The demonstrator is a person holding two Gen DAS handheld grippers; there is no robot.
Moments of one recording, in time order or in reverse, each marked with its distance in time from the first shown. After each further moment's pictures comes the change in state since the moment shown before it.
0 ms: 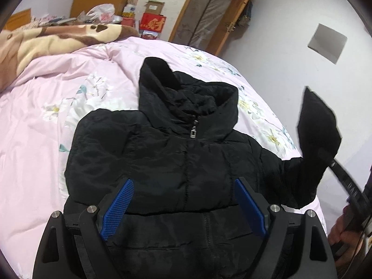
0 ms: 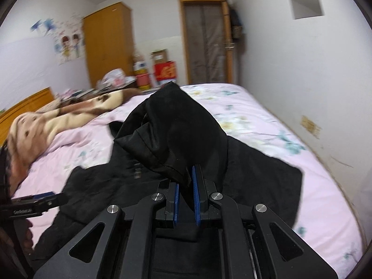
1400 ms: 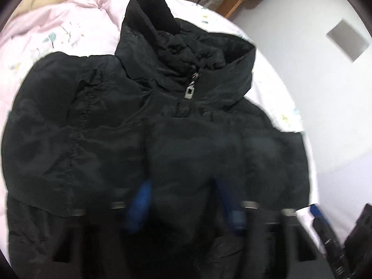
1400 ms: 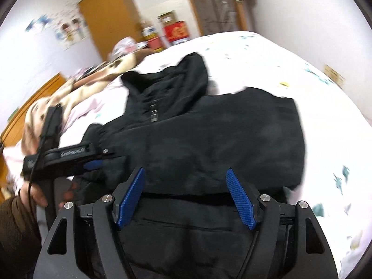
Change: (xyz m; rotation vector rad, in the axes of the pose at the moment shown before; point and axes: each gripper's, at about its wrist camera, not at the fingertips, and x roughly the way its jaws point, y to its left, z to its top) left arm 0.115 -0.014 -0.003 -0.070 0.271 -0.016; right arm 0.022 -0.042 -0.071 0.187 0.240 0.096
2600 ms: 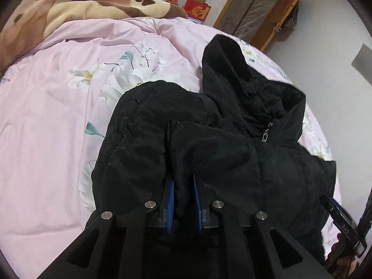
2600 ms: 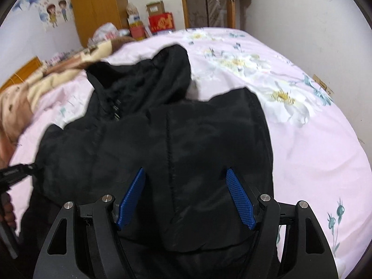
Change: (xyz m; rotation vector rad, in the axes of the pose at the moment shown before) left arm -0.049 0.102 -0.003 -0.112 -0.198 0.170; right arm 0.089 0.005 0.036 -0.141 0.075 -0.201
